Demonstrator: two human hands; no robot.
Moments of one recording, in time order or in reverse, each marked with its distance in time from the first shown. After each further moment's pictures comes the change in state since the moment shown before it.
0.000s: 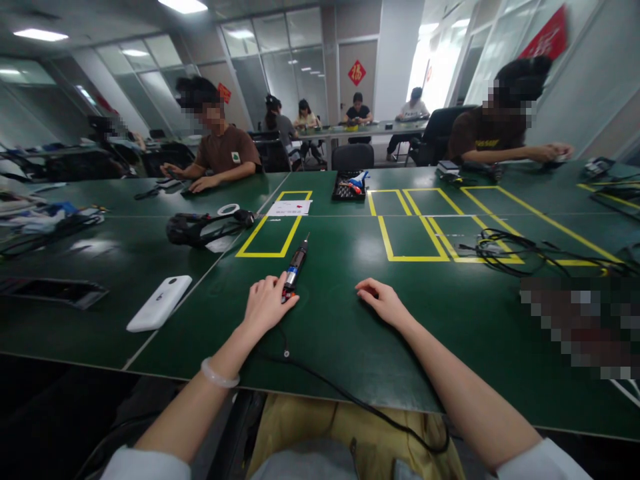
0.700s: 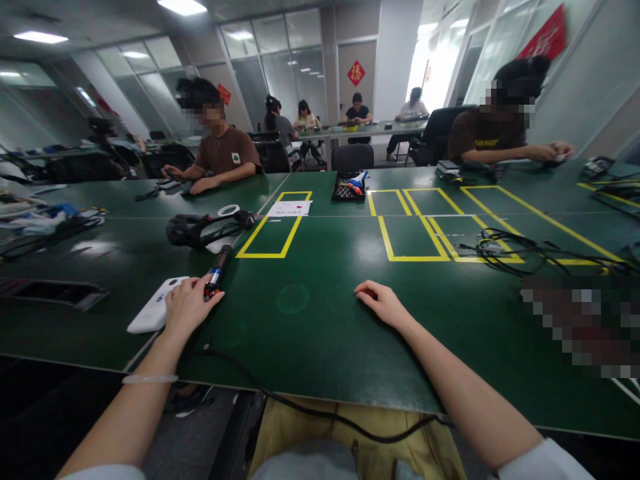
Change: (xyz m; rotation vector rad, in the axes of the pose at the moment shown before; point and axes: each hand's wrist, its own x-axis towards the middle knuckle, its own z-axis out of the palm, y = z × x) left_hand -0.017 -0.166 -0.005 0.261 -0.011 -0.381; right_hand 0.000 -0.005 0.000 -0.039 -0.041 -0.013
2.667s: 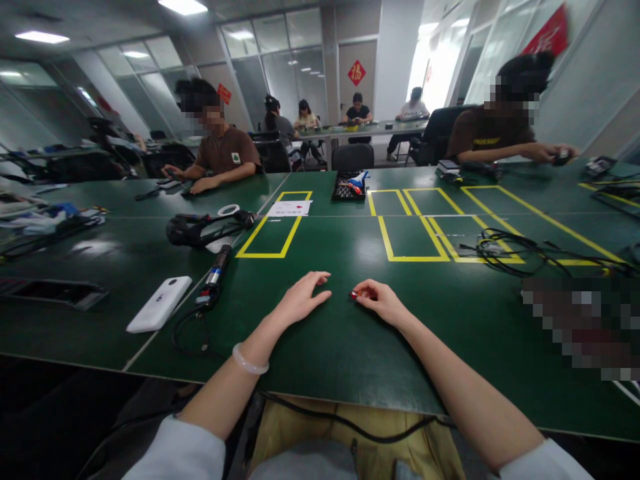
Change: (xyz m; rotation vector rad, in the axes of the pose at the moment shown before) left_hand -0.043 0.216 -0.062 -0.907 -0.201 0.696; right_hand 0.004 0.009 0.001 0.249 -0.064 0.042
